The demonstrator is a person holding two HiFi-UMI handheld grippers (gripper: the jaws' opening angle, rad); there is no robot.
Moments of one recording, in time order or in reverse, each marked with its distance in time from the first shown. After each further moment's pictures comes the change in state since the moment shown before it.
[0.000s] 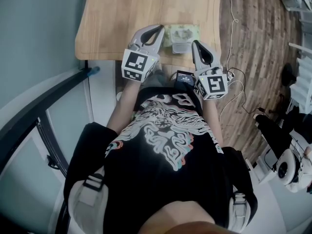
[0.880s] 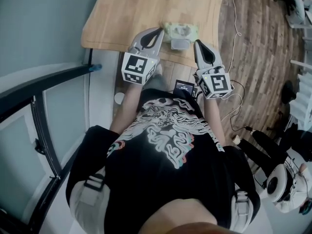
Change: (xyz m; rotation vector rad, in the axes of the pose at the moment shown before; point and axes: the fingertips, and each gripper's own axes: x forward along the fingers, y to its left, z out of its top) left arm -0.050 -0.049 0.026 -0.001 -0.084 0.155; right arm -0.053 0.003 0.023 0.015 -0.108 0.099
